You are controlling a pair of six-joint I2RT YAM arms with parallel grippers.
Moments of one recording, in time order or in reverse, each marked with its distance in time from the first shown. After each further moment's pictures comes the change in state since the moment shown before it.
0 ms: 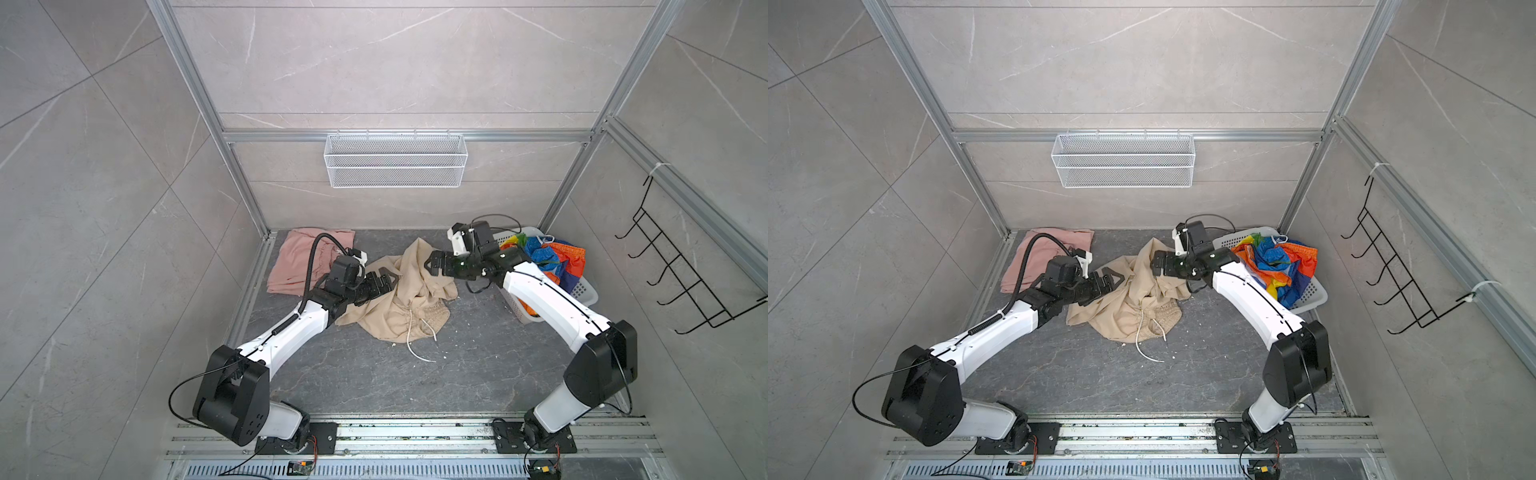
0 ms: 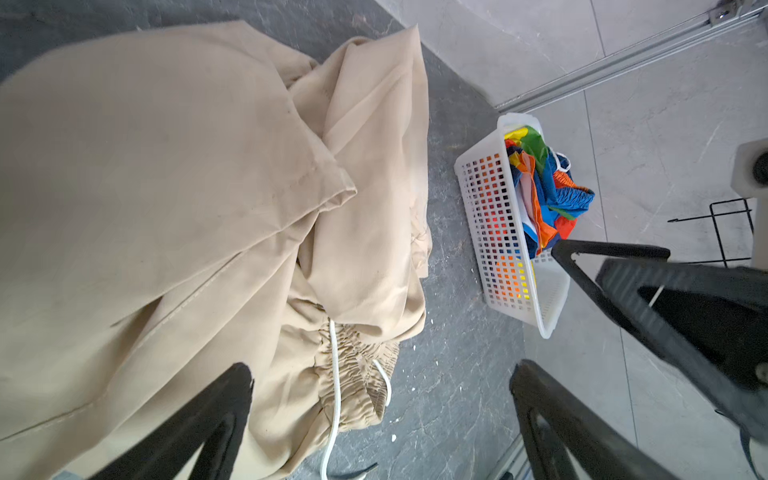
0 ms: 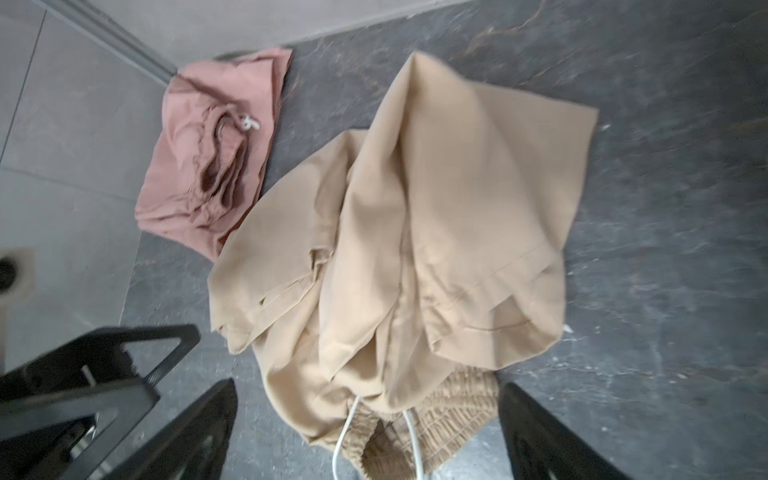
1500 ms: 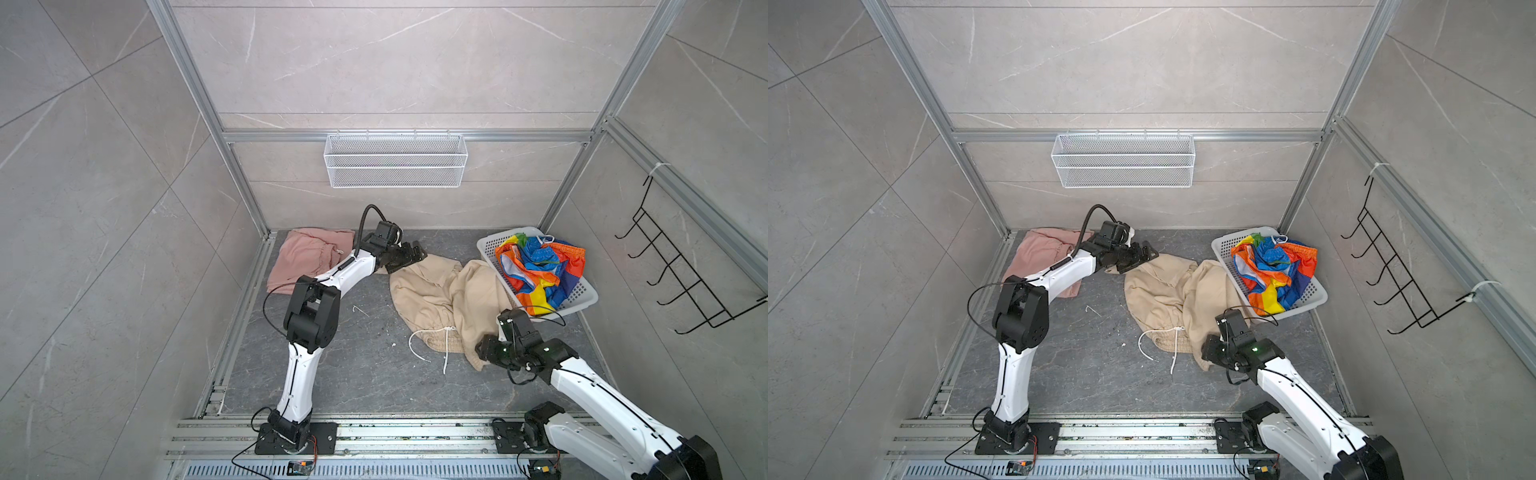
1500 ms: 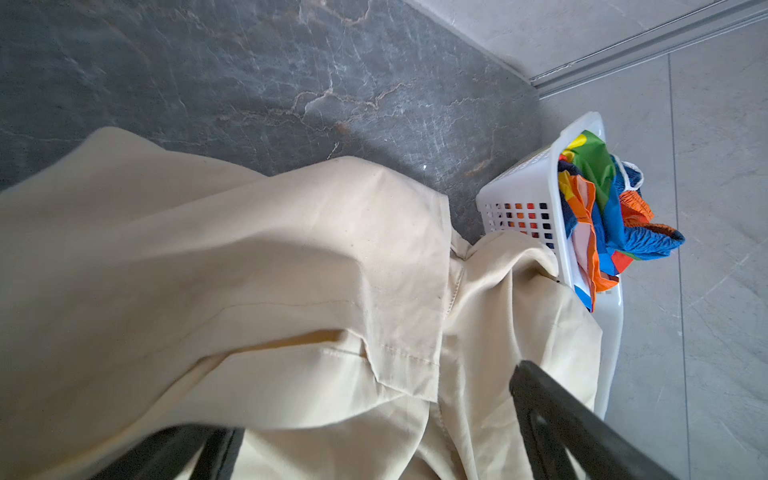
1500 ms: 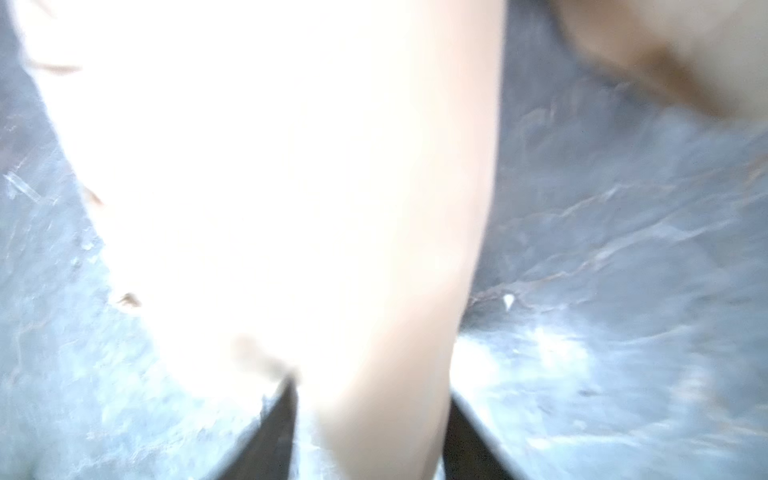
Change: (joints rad) left arm -0.037 0.699 0.791 -0.232 0.055 0.109; right arm -0.092 -0.710 -0.822 -0.102 0.109 0.241
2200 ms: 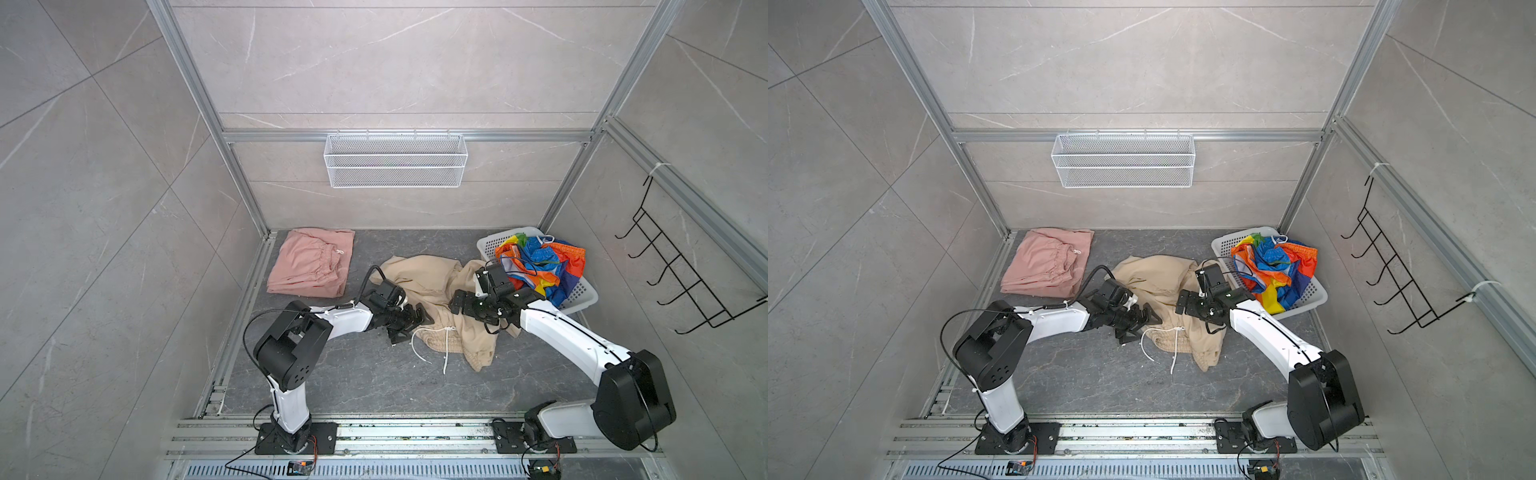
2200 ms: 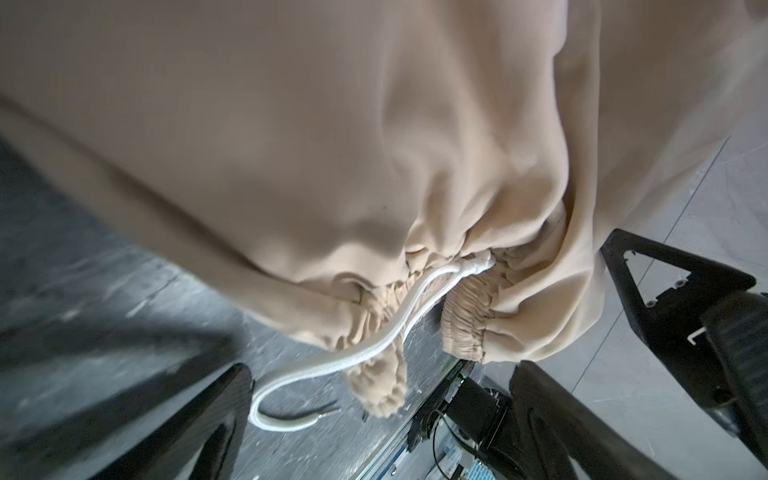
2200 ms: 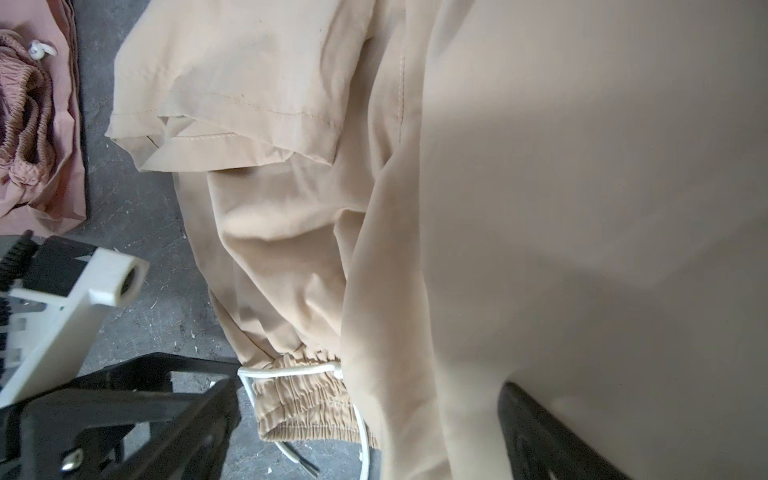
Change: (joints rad) left arm -0.184 -0.285 -0.729 0.288 0.192 -0.367; right arm -0.002 0.471 0.366 0.131 -0.020 -0.098
